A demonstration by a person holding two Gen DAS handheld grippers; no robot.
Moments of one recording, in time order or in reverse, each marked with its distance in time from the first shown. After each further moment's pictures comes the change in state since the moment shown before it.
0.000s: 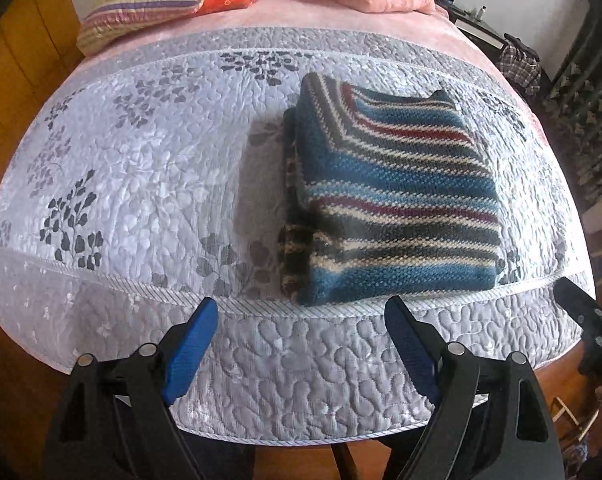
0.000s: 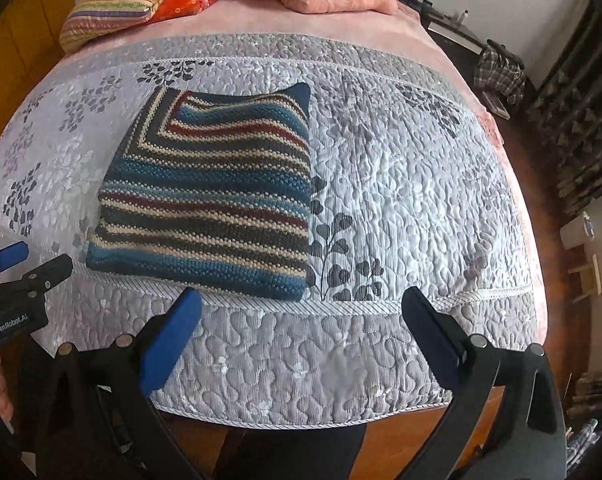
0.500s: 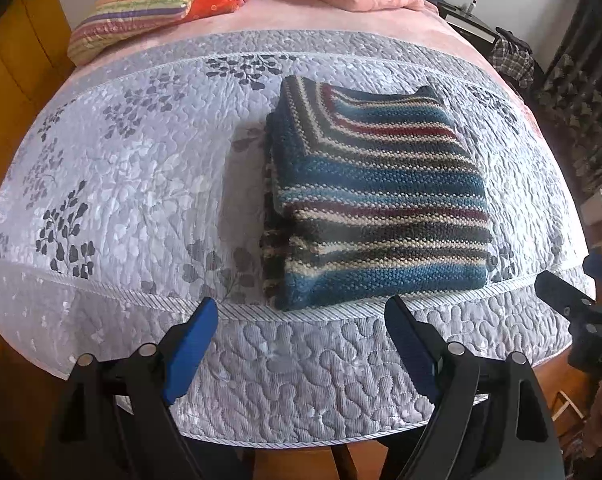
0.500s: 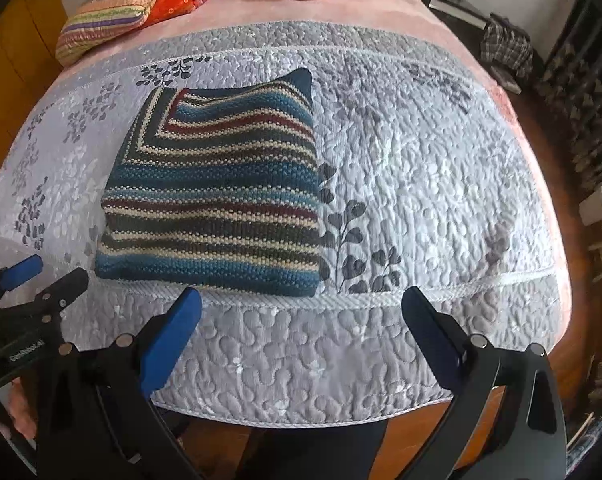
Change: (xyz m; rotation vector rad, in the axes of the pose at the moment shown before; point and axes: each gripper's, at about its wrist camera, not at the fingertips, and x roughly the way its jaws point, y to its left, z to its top) left arm 0.002 -0.019 0.001 0.030 0.000 0.002; right arm 0.015 -0.011 0.000 0.082 0.054 0.094
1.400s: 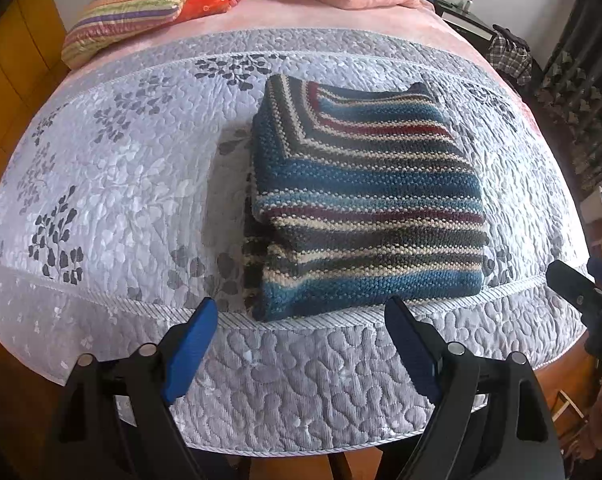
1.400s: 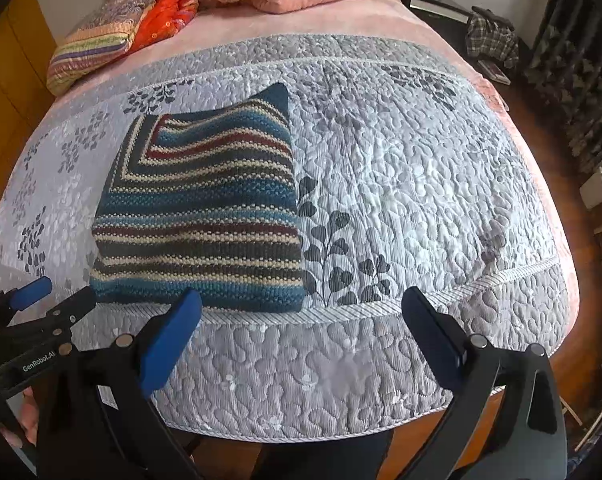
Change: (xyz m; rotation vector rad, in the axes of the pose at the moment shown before) left arm 0.010 -0.015 0.005 0.004 0.003 -0.008; right arm -0.001 -0.022 0.003 0.063 -0.069 0.009
